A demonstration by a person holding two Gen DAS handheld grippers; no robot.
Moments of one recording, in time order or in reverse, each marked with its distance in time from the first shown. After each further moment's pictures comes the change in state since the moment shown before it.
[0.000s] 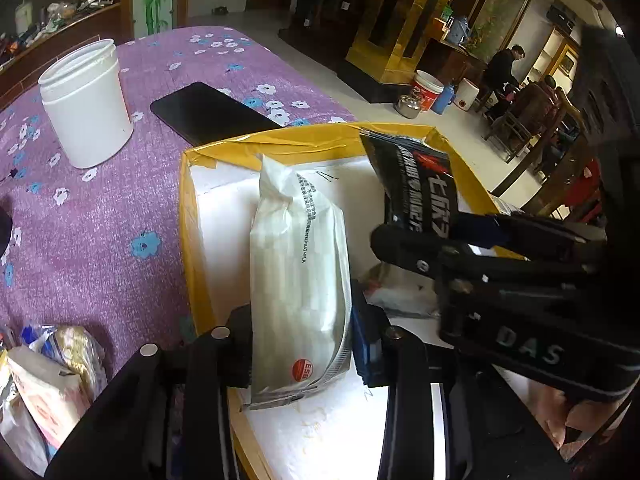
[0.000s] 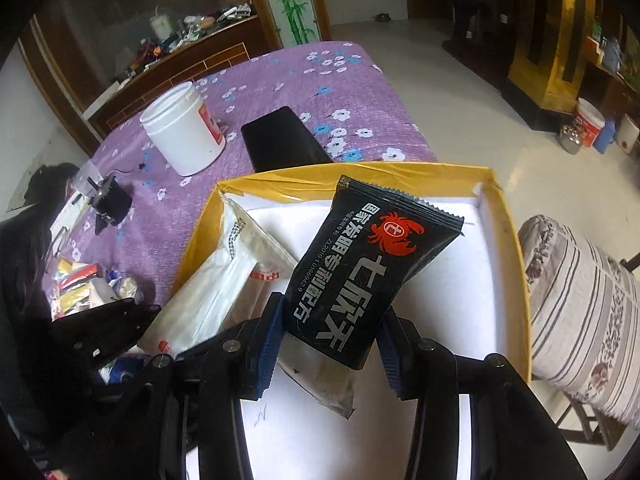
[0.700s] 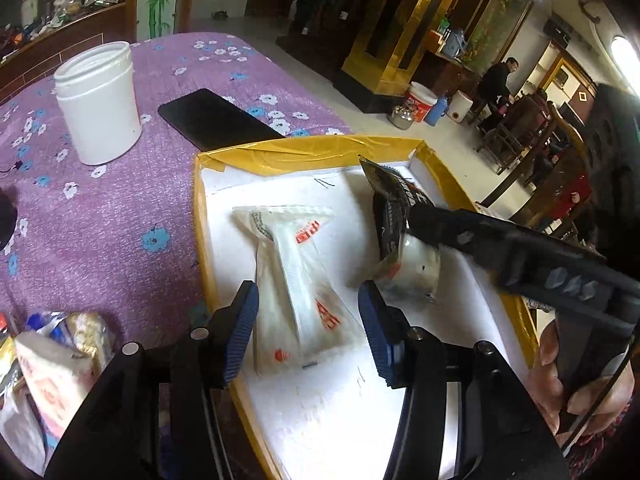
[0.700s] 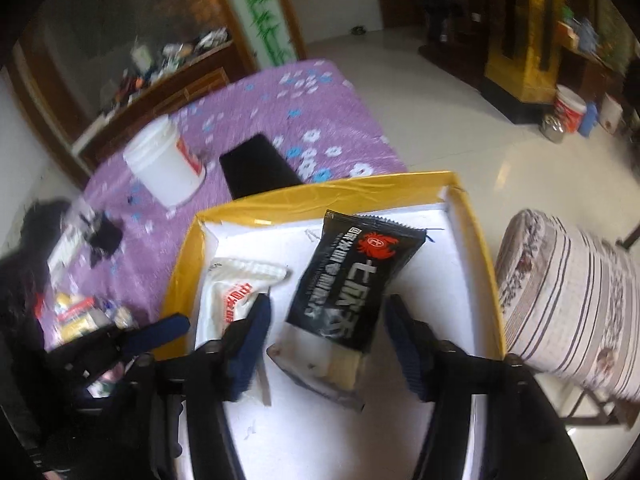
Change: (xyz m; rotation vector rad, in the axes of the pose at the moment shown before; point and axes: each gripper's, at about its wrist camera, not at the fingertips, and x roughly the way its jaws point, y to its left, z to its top) left arm -0.018 0.009 -0.001 -0.029 -0.031 -0.049; right arm -0.030 -0.032 -0.011 0.170 -0.113 0.037
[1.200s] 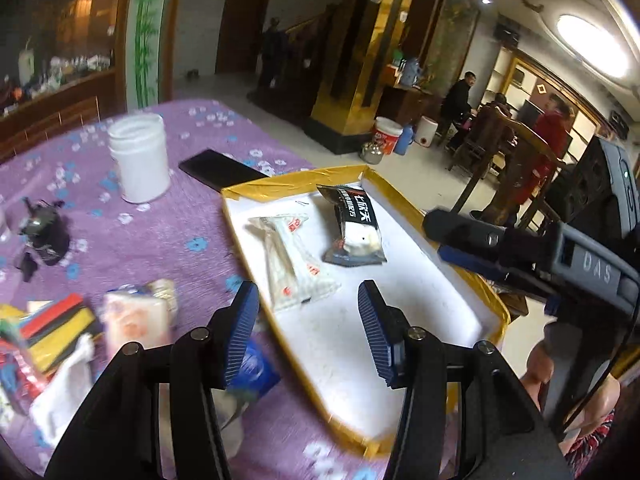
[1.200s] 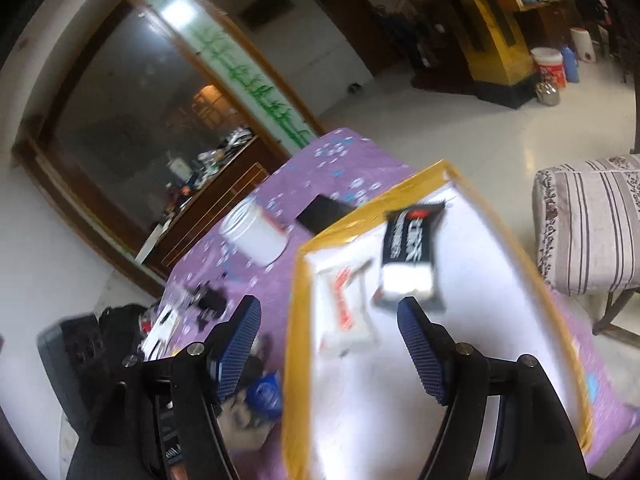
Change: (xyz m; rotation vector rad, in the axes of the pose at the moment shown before) left arm -0.109 0.010 -0.056 0.156 -0.203 -0.037; right arm -0.094 0.033 -0.089 0.236 -0.249 0.246
